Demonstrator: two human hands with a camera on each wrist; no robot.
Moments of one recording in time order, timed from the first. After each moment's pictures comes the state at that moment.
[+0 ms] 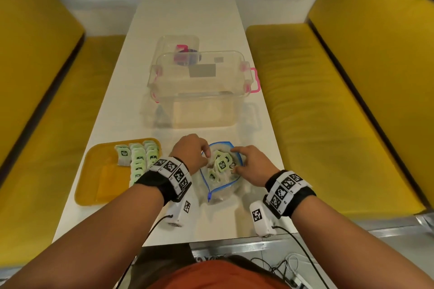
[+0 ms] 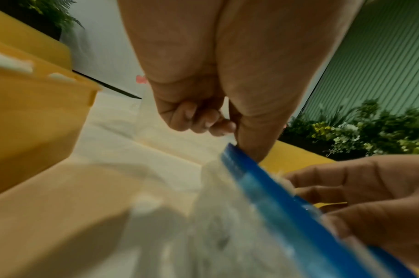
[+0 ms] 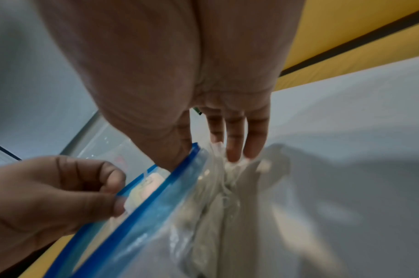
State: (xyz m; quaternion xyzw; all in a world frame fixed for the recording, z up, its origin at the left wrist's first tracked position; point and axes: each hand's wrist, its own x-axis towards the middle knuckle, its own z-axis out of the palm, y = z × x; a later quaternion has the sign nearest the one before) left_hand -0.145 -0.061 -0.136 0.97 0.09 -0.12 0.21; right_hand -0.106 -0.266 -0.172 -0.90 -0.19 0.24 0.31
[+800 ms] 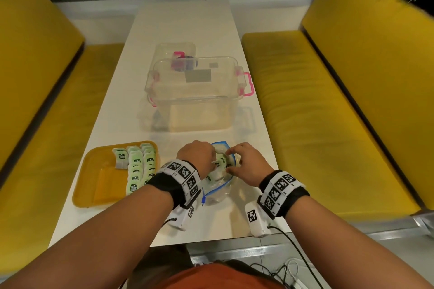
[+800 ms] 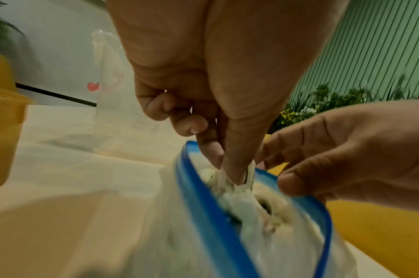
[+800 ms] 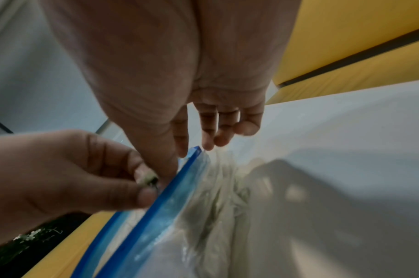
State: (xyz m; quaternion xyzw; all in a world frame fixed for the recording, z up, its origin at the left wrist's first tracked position) left_hand -0.148 -0.099 -0.115 0.98 0.05 -0.17 0.09; right_hand -0.111 -0.265 -0.160 -0.90 -0.21 0.18 0.33
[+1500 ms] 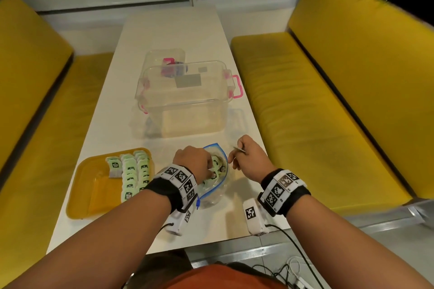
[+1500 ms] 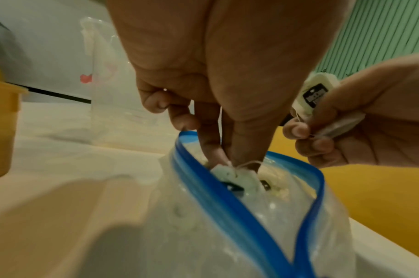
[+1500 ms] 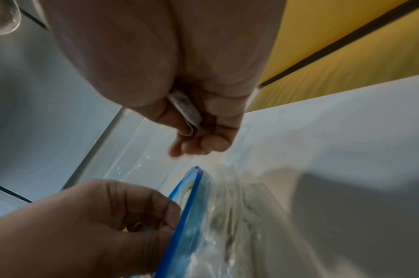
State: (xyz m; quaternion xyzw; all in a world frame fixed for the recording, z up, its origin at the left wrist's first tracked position) left_hand -0.145 -0.102 -0.126 0.98 0.02 -0.18 0.03; right_hand -0.113 -0.278 -0.144 -0.81 -0.09 0.19 0.54
